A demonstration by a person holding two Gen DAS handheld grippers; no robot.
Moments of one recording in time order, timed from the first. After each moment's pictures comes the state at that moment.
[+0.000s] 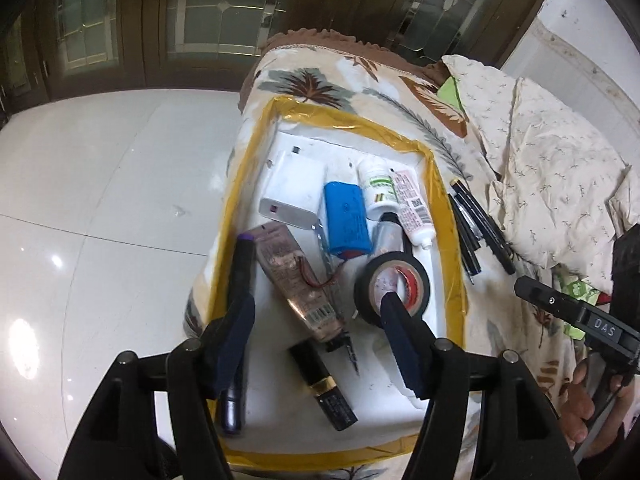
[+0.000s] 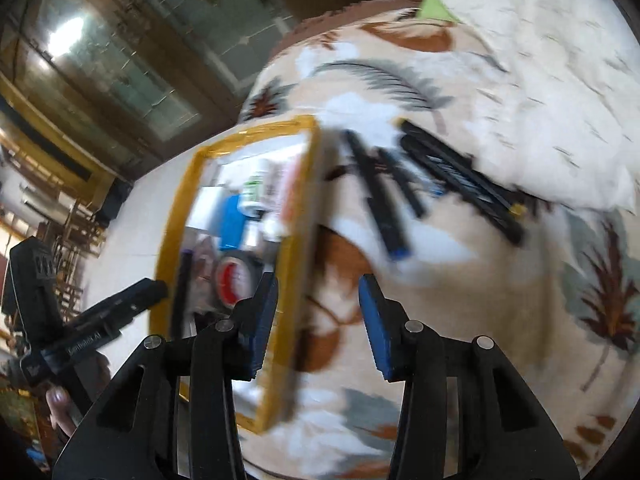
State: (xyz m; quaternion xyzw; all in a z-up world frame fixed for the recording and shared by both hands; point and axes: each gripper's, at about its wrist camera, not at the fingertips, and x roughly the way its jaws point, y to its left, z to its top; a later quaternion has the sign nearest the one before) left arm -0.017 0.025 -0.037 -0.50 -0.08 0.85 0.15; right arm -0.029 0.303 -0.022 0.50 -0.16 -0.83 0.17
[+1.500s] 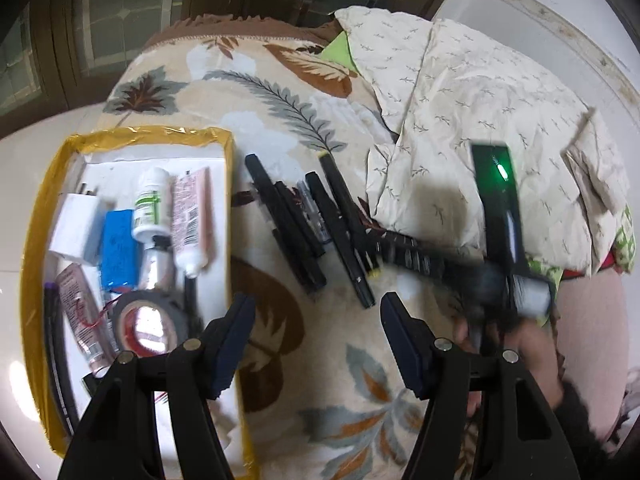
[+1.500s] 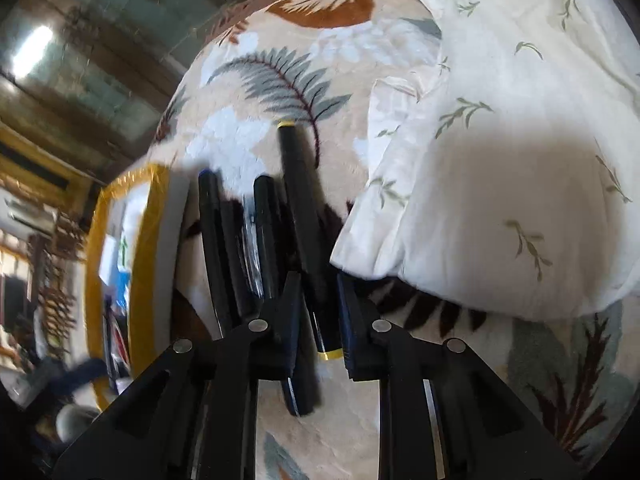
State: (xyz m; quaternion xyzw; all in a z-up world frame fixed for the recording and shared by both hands) left arm -0.033 0.199 -0.015 -0.53 -0.05 0.81 0.23; right arm -0.126 0.378 -0.081 0.55 -0.16 -0.81 0.14
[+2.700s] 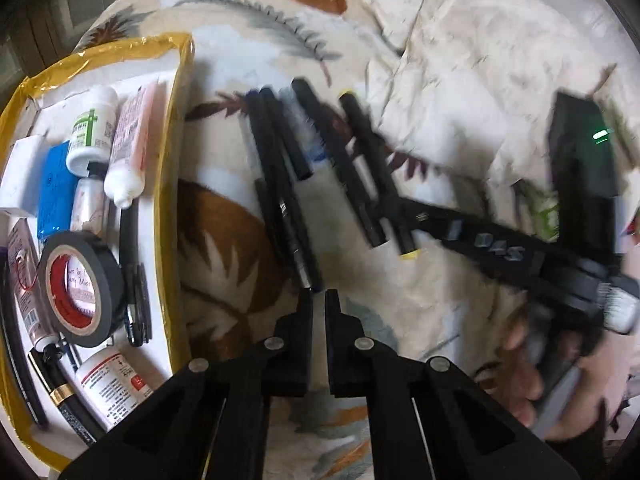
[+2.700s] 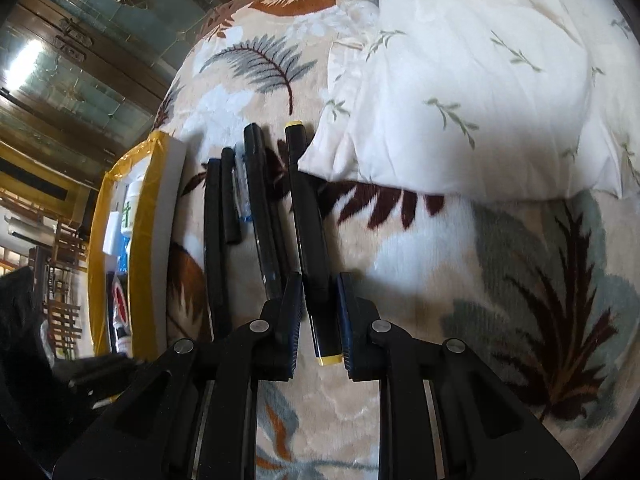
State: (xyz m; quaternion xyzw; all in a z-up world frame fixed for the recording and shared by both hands) left arm -0.024 0.222 -0.070 -0.60 -0.02 0.77 0.24; right arm -0.081 0.399 -0.085 0.56 -0.19 -0.80 0.13
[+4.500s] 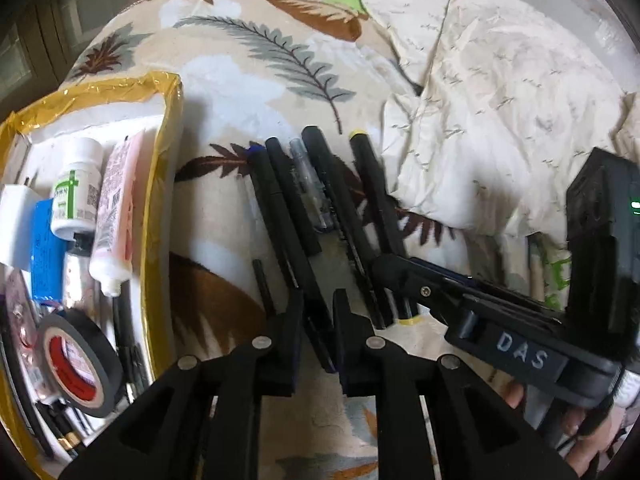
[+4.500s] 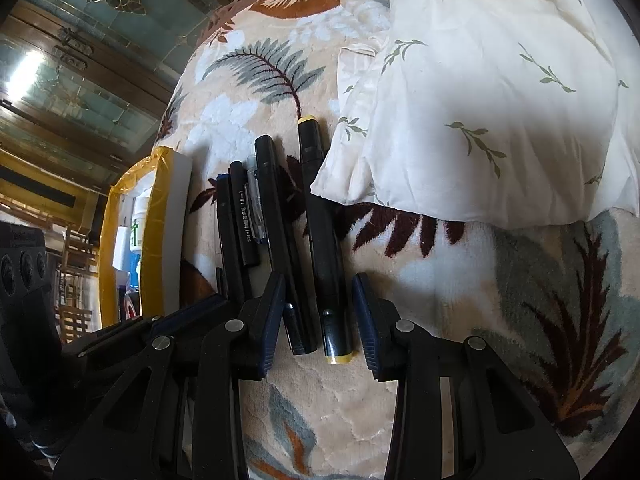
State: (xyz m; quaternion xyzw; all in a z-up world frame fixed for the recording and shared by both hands) left arm -0.068 0.229 -0.069 -0.58 -0.03 0.78 0.23; right arm -0.097 0.396 -0.081 0.56 -0.21 -0.79 0.14
